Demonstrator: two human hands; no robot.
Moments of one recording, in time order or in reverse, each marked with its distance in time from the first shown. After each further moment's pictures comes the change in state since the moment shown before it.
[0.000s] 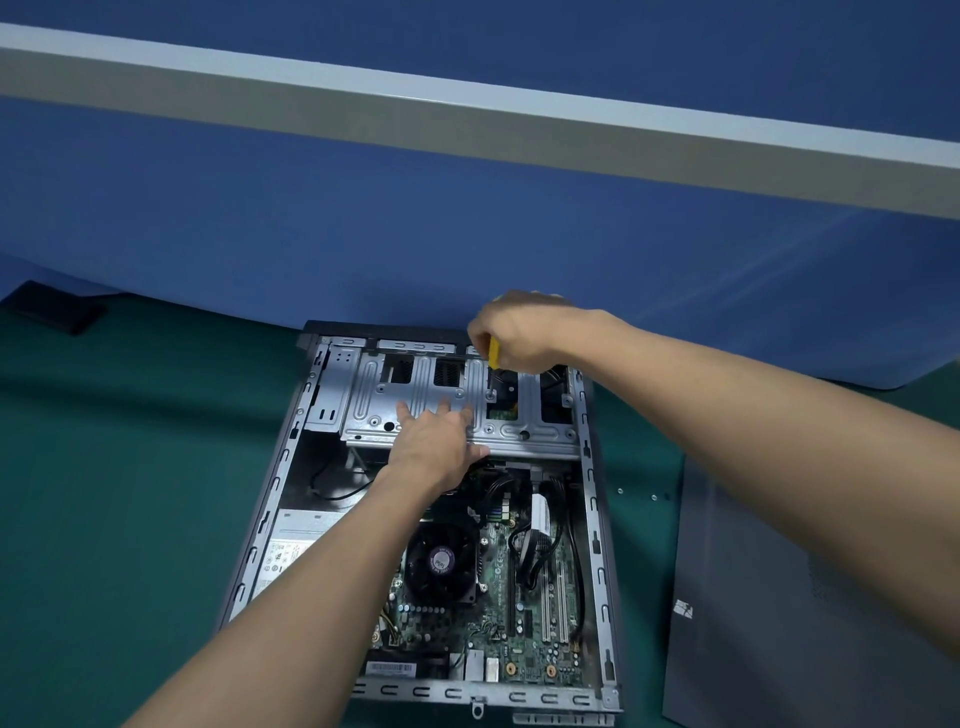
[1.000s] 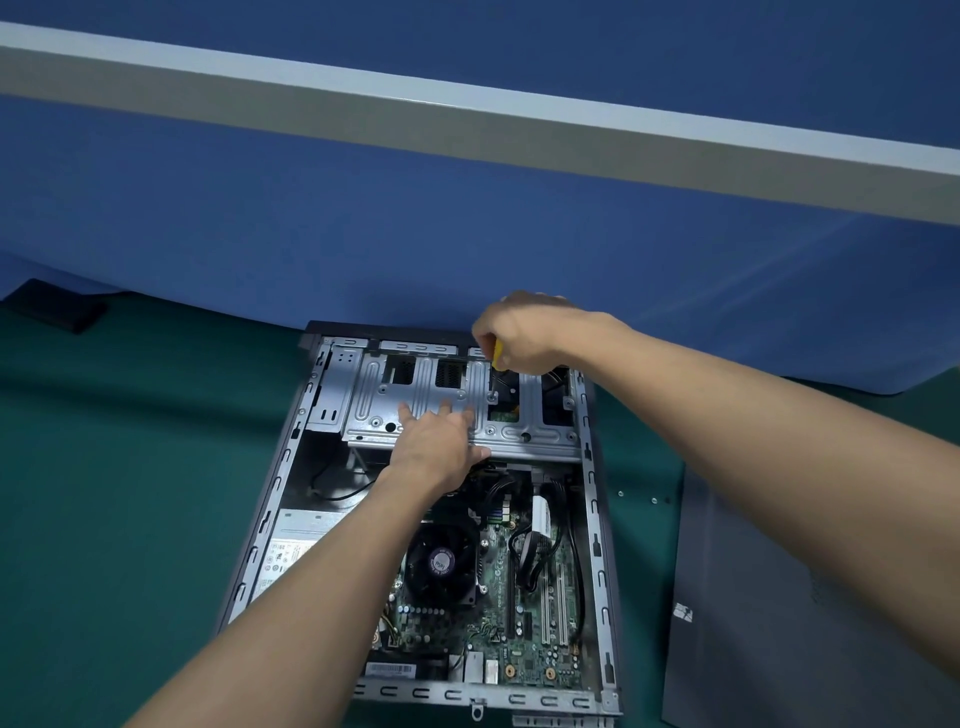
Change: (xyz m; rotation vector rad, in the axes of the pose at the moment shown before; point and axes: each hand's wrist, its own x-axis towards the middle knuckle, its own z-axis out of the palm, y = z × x) left_hand 0.002 -0.002 0.003 -0.017 0.021 0.008; right_hand 0.001 0.000 0.000 0.000 -0.010 0.026
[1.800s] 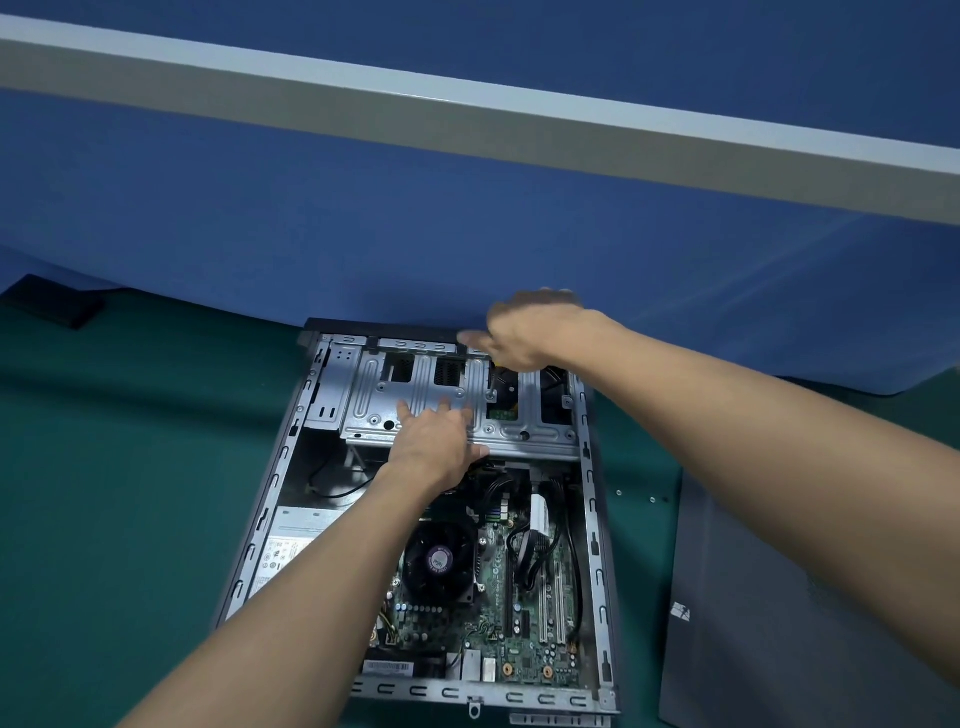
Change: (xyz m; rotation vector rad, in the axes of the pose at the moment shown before) left_hand -0.003 0.003 -0.004 -0.029 -0.008 -0.009; right_hand 0.001 -0.003 0.003 -0.076 0.025 0.143
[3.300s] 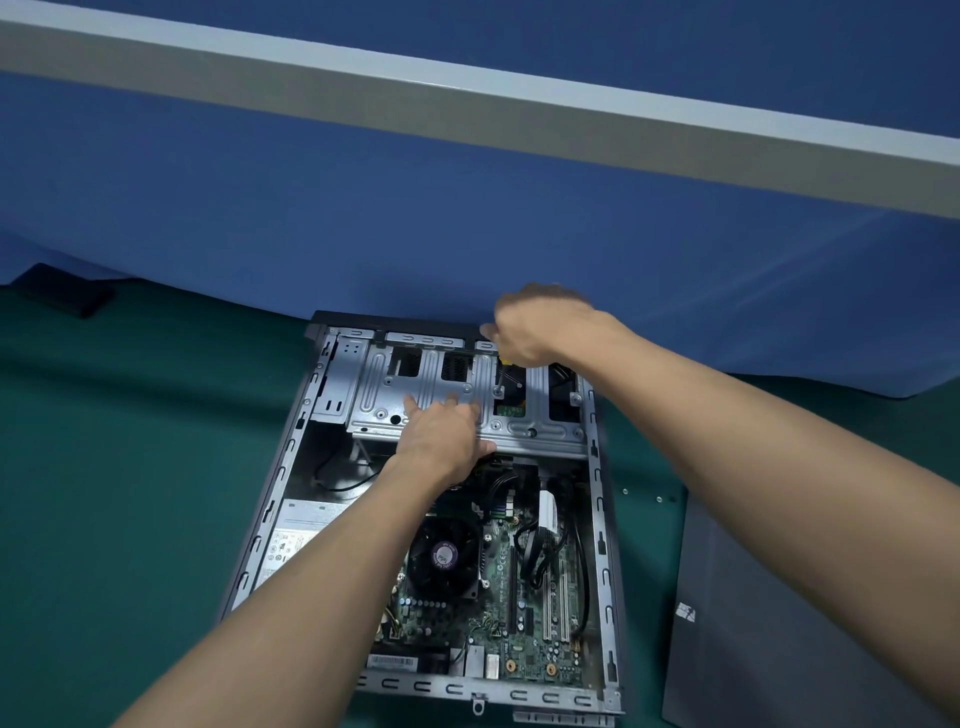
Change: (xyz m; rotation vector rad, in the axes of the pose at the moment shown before) left_hand 0.004 -0.002 0.001 0.012 0.007 0.004; right_hand -0.006 -0.007 -0.005 0.078 0.066 0.005
